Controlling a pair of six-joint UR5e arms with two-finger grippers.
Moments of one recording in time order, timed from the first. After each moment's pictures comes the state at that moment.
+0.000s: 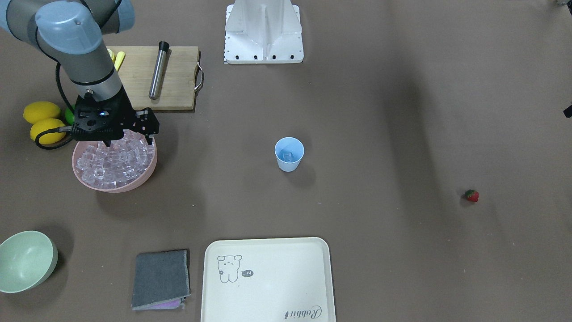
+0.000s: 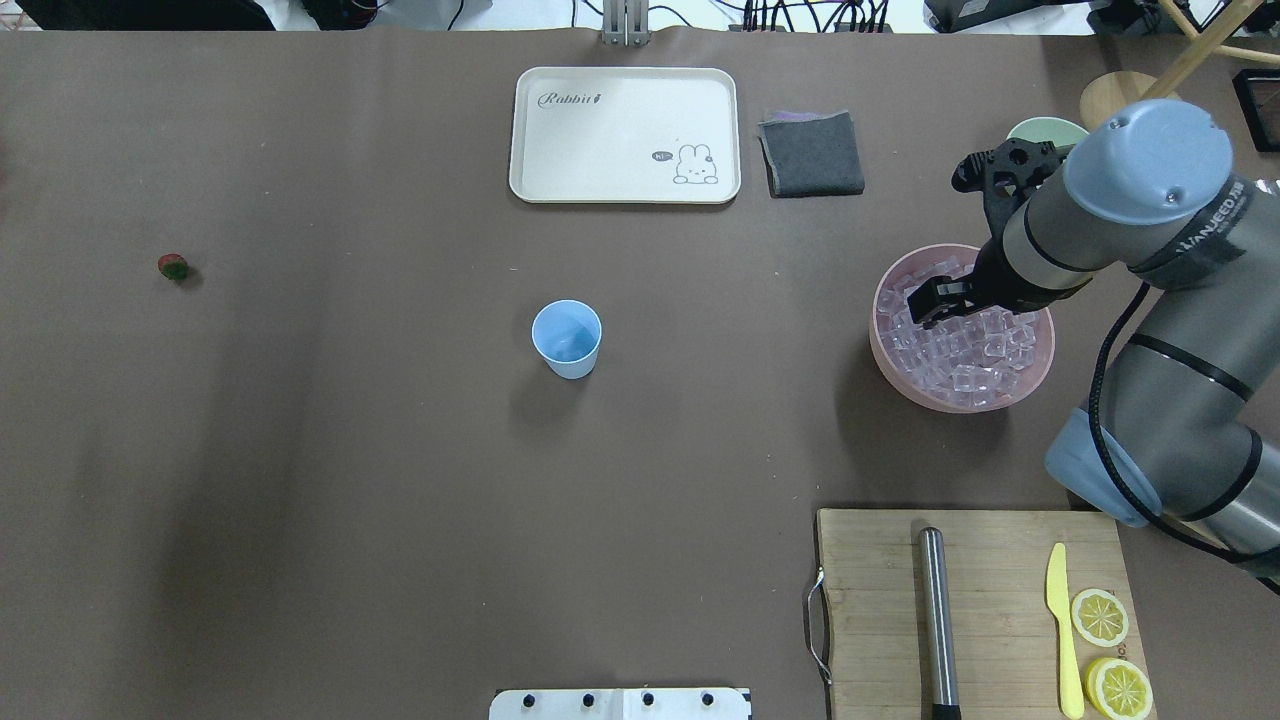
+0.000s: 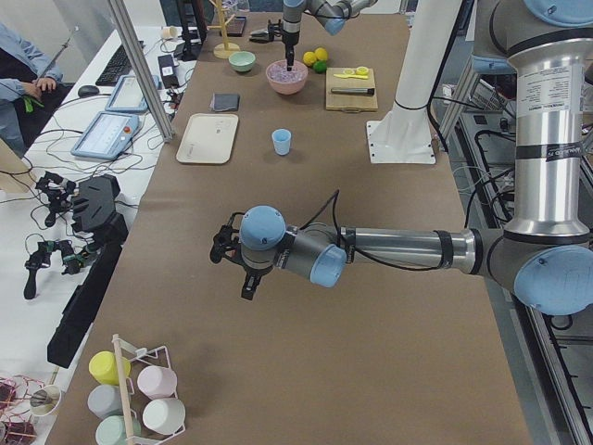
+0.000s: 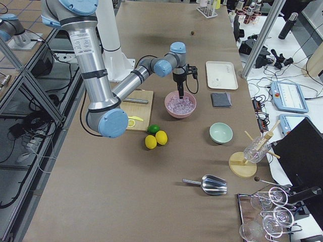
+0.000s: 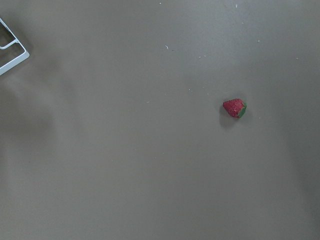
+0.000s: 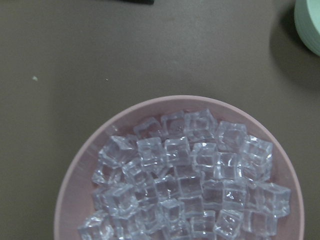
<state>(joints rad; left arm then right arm) -1.51 -1.49 -1.67 -1.95 -2.50 -0.10 0.80 -1.33 1.96 -1.62 1.95 0.78</state>
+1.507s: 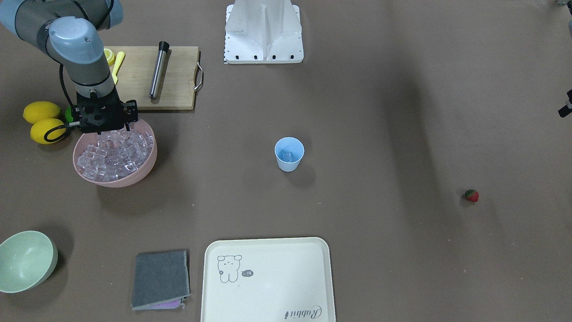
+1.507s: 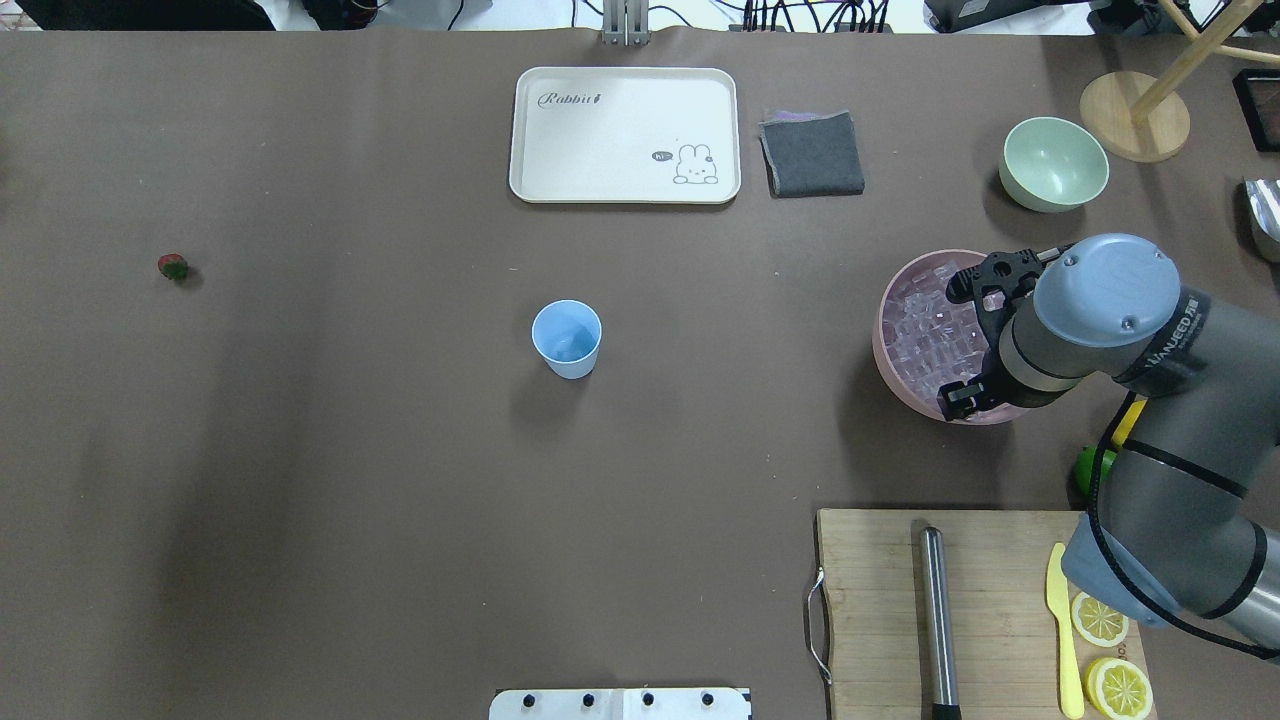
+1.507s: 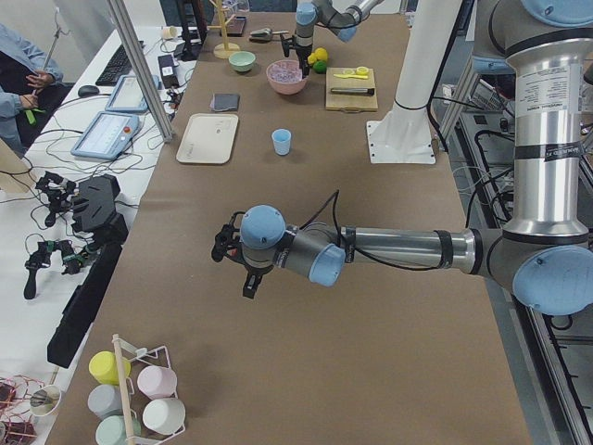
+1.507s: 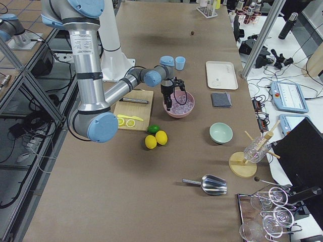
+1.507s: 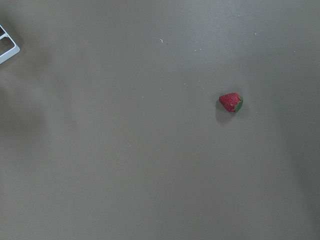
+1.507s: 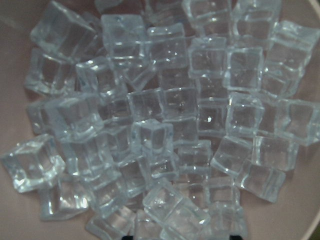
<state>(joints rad) -1.49 -1.48 -1.67 -1.96 -2.50 -0.10 0.66 -1.44 1.98 -1.62 1.86 0.75</state>
